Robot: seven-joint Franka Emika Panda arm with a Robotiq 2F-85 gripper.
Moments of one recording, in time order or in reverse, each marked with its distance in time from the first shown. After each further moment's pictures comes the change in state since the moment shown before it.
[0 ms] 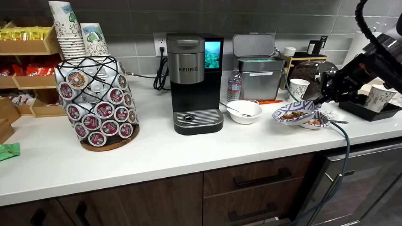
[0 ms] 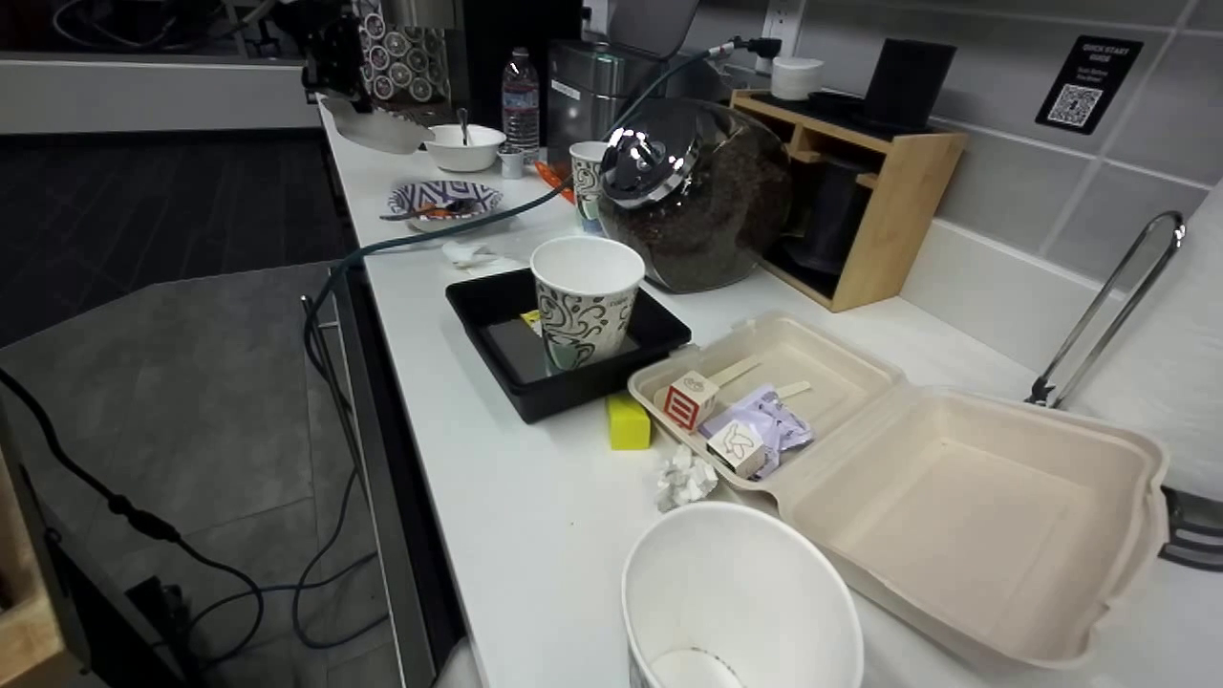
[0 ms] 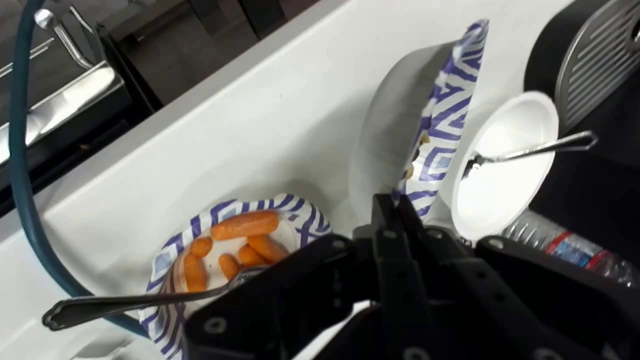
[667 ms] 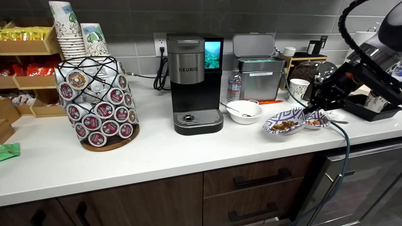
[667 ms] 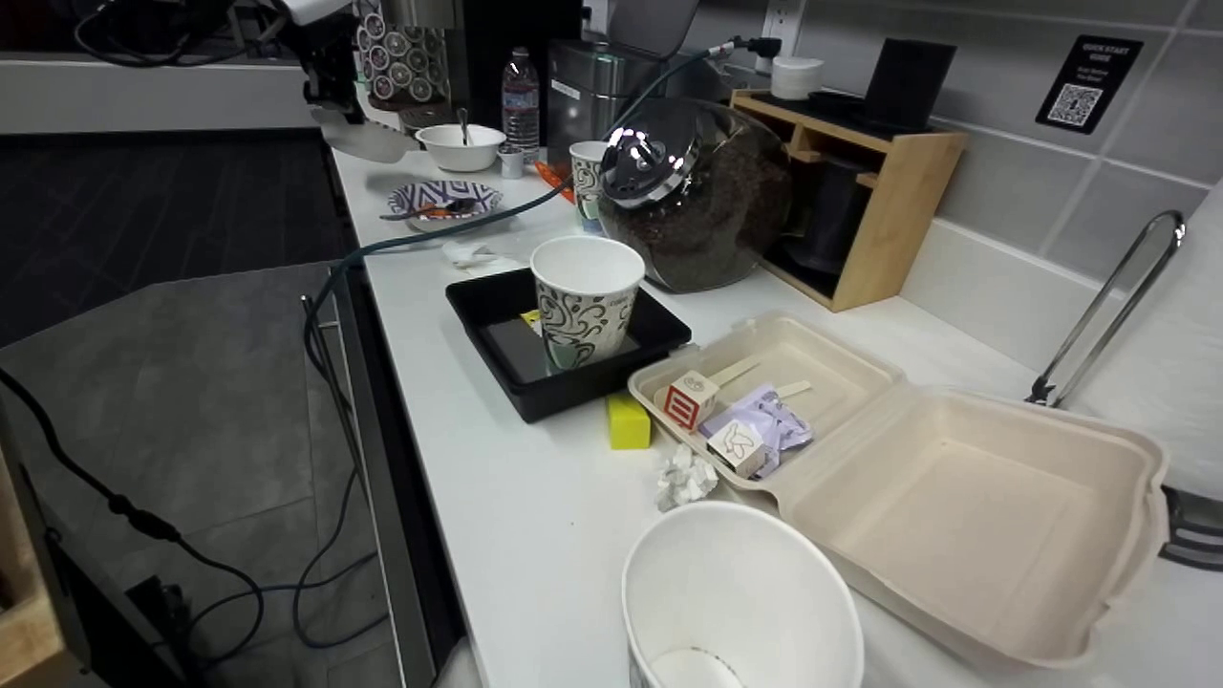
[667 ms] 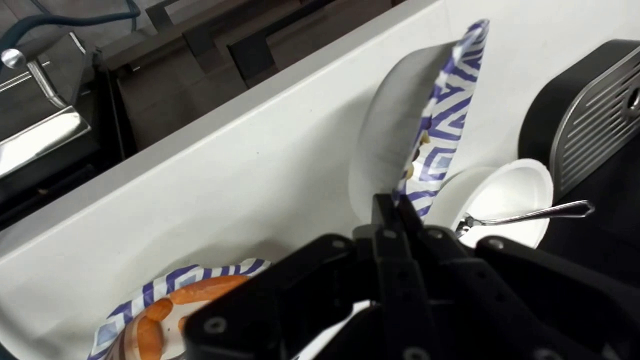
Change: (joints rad) arm 0.065 0.088 -0.003 0.050 0.021 -0.013 -0.035
